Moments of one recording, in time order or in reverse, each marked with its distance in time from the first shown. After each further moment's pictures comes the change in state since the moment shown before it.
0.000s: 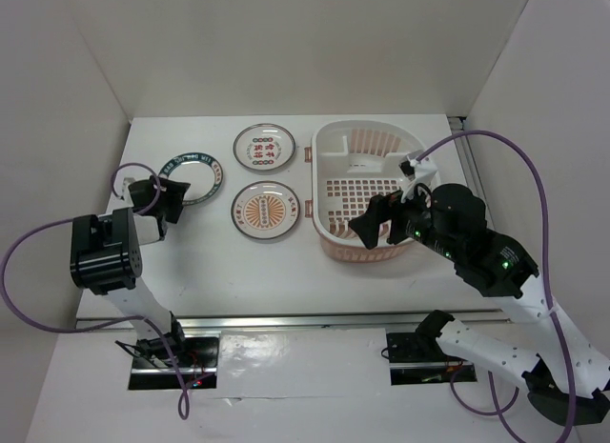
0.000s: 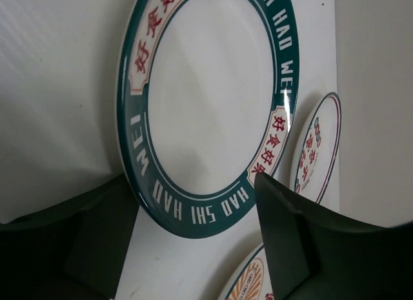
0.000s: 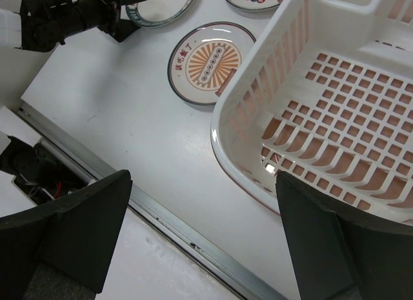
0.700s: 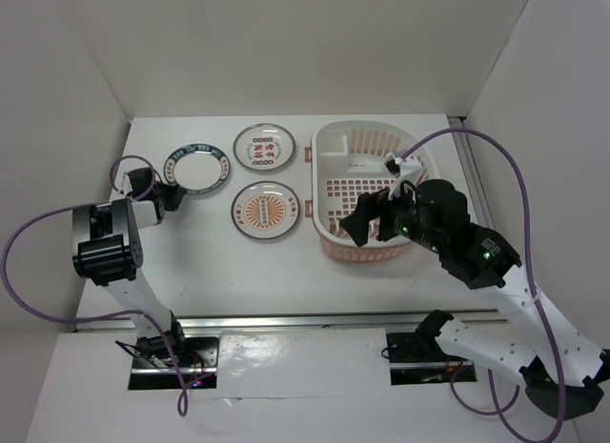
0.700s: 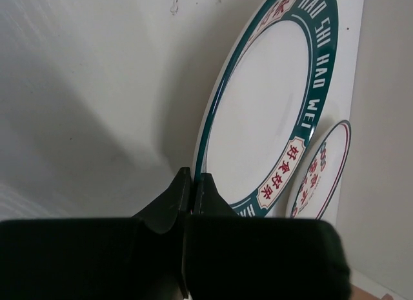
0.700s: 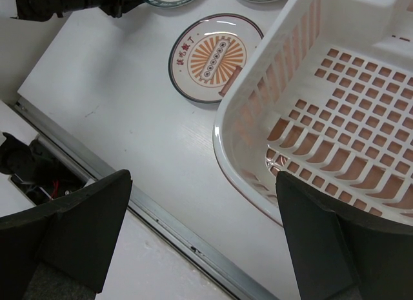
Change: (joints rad) left arm 0.002 0.103 0.190 -0.198 -0.022 -0.047; right arm 0.000 0.044 -0.055 0.076 -0.024 0.002
